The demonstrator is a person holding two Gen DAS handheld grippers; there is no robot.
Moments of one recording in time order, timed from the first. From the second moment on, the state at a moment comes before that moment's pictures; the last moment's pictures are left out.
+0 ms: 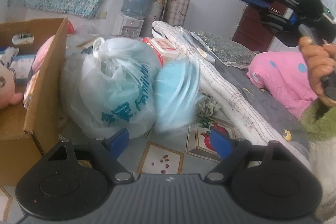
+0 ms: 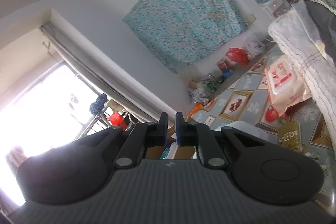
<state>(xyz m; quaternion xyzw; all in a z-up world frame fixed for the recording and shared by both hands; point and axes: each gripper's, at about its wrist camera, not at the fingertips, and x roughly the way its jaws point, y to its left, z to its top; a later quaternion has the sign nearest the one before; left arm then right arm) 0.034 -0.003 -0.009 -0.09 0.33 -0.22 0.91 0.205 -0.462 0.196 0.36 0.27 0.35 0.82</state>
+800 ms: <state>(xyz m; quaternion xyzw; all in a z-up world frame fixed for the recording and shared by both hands) 0.092 -0.088 -0.015 0.04 0.33 -0.21 0.92 0.154 -0.477 0.014 0.46 0.35 0.24 0.78</state>
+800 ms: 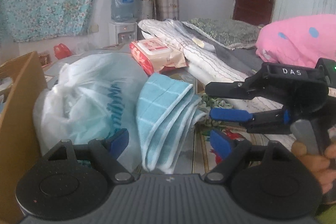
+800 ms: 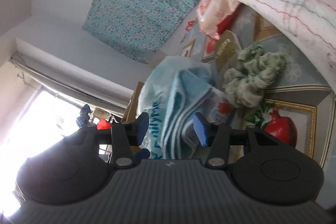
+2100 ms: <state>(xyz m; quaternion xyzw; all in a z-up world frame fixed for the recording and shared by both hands) 0.052 -0.009 -0.021 -0.05 0.39 -0.19 0.90 0.122 -0.449 -0.012 0.49 0.36 0.30 0.73</state>
